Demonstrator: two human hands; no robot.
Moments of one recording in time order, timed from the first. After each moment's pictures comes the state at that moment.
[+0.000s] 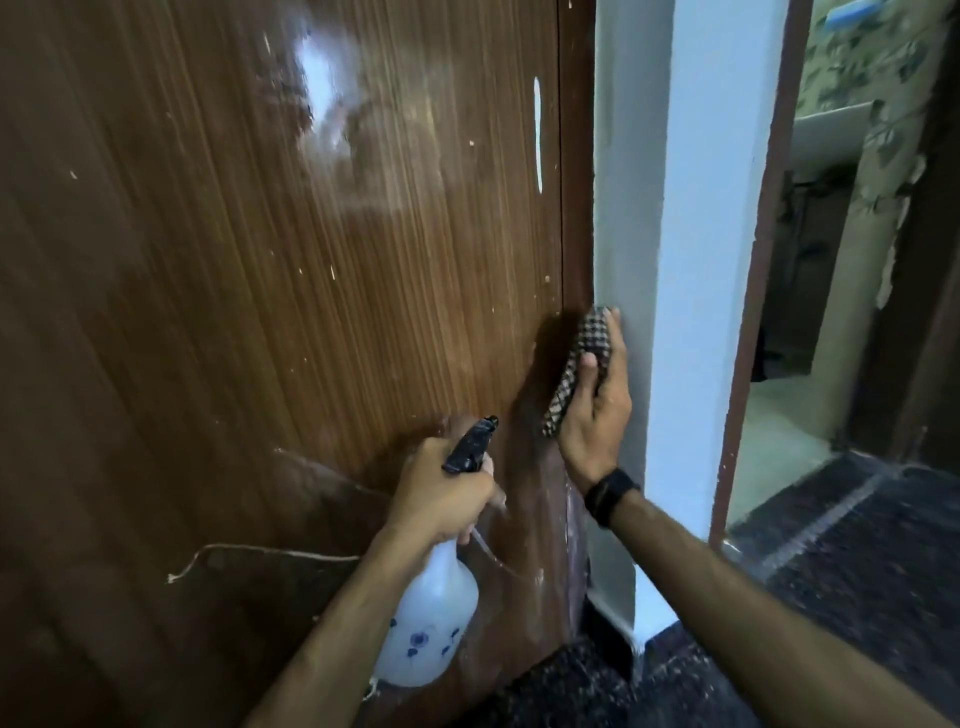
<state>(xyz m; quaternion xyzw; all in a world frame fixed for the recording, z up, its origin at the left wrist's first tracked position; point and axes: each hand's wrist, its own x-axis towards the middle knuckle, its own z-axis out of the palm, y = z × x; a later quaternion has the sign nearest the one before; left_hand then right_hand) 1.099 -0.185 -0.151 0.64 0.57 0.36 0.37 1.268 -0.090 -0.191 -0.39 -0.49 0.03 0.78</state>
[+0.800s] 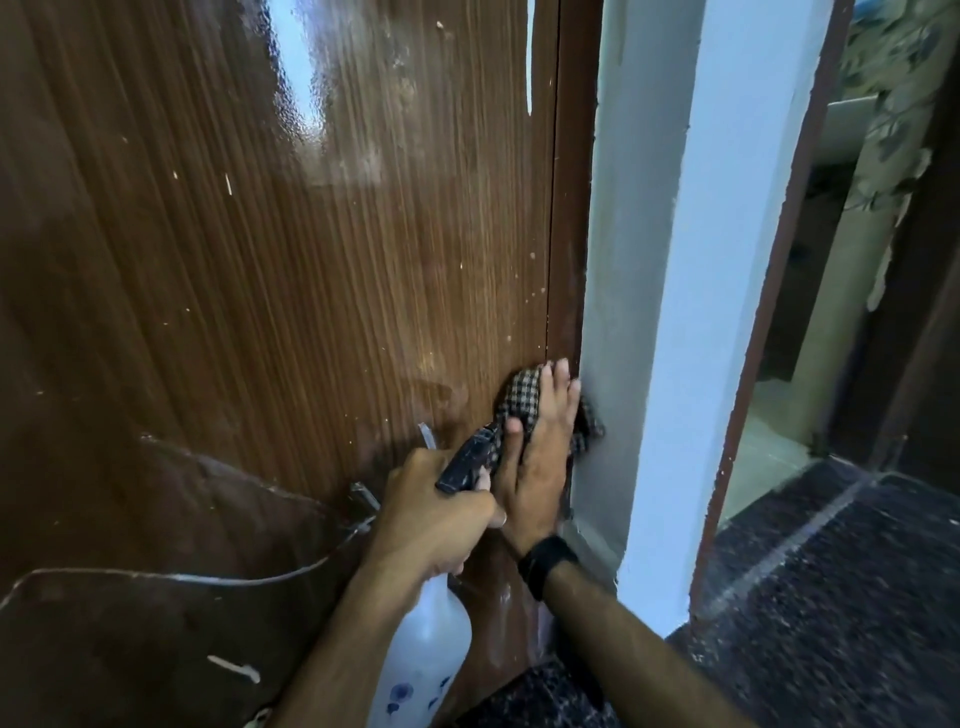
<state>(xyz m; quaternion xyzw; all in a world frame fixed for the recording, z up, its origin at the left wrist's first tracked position) 1.132 -0.153 -0.194 0.62 0.57 0.38 0.37 1.241 -0.056 -0.282 -0.45 -0.55 -0.06 0.70</state>
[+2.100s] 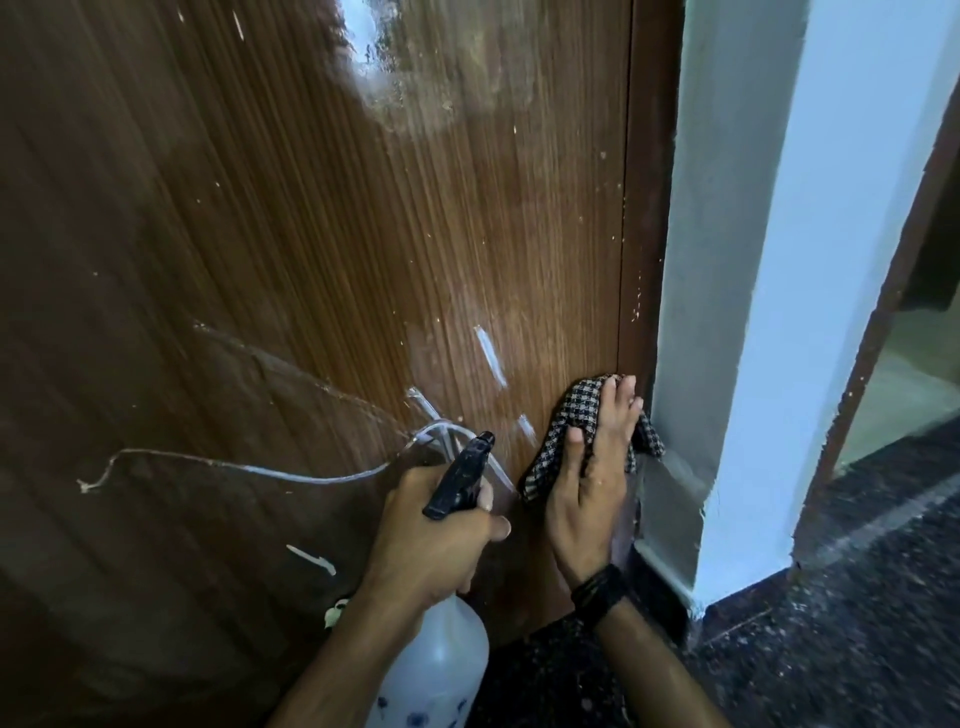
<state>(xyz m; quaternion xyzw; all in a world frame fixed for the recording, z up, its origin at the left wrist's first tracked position) 1.089 -0.183 -0.266 0.55 0.62 0.39 0.41 1.216 -0.092 -0.368 -0.47 -0.50 0.07 0.72</state>
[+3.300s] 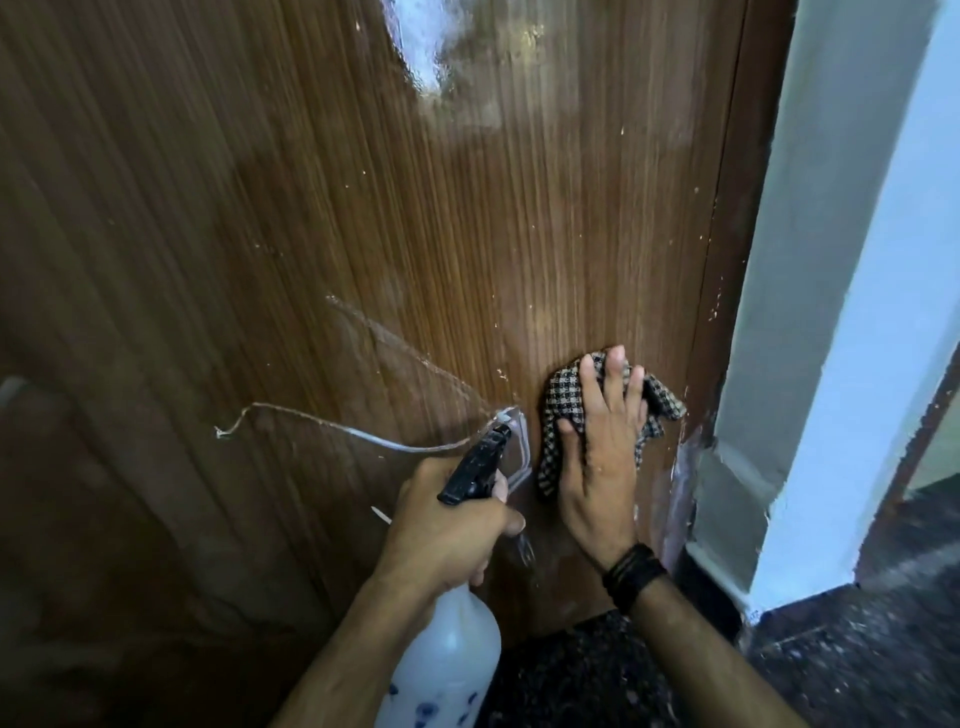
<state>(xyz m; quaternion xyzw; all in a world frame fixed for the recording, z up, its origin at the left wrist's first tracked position) 1.043 -0.206 -0.261 0.54 0.63 0.41 0.39 1.180 -0.102 -0.344 -0.44 -0.64 -0.01 0.63</state>
